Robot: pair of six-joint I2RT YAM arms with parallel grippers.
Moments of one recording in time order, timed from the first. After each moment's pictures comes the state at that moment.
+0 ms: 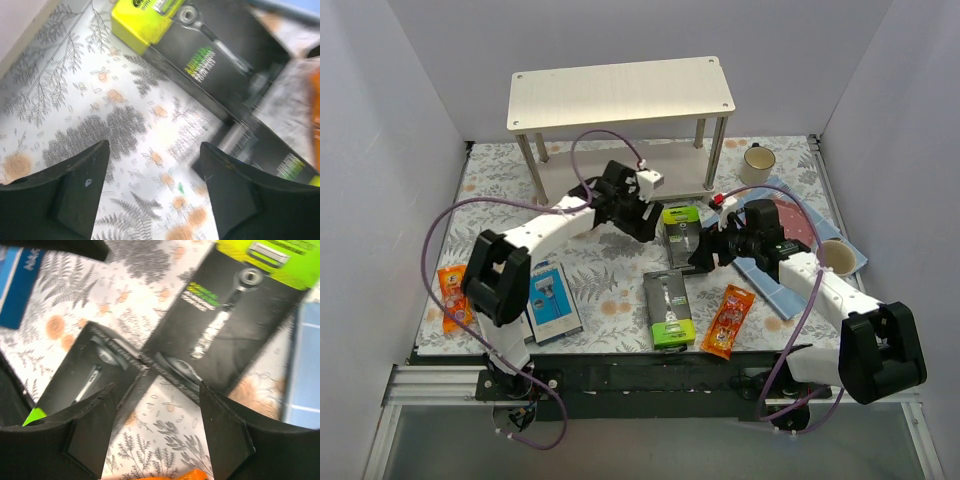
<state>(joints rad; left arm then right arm) -0.63 1.85 1.44 -0.45 0.22 0.02 0.35 1.26 0.72 -0.14 -0.56 -0.01</state>
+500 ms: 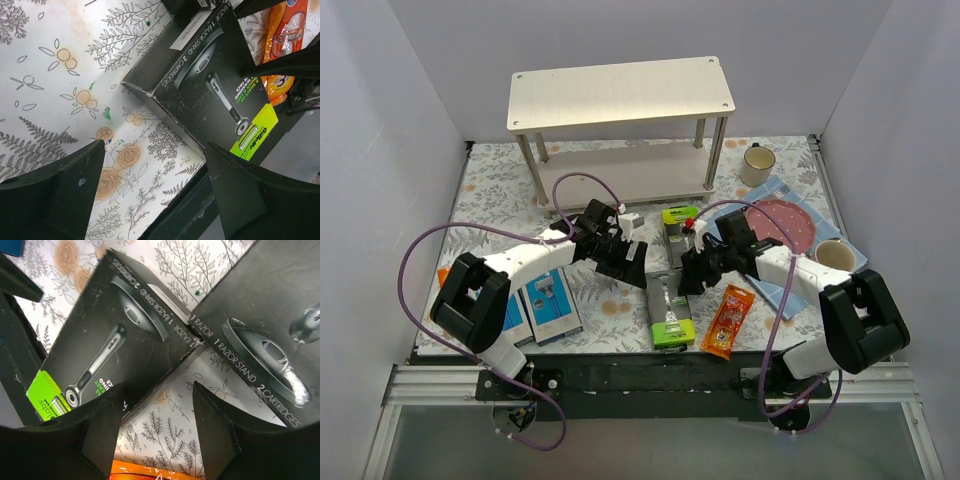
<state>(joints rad) -0.60 1.59 1.02 -0.46 0.51 -0.20 0.48 1.42 0.74 -0.28 -0.64 -0.09</state>
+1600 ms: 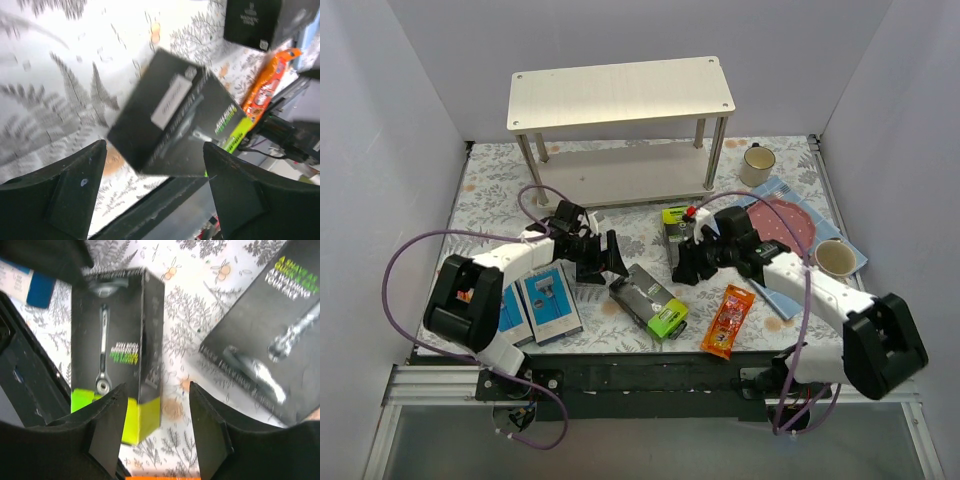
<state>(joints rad) -0.40 1.53 0.86 -0.41 0.56 -0.55 0.57 1.35 0.81 -0.24 -0.50 0.09</state>
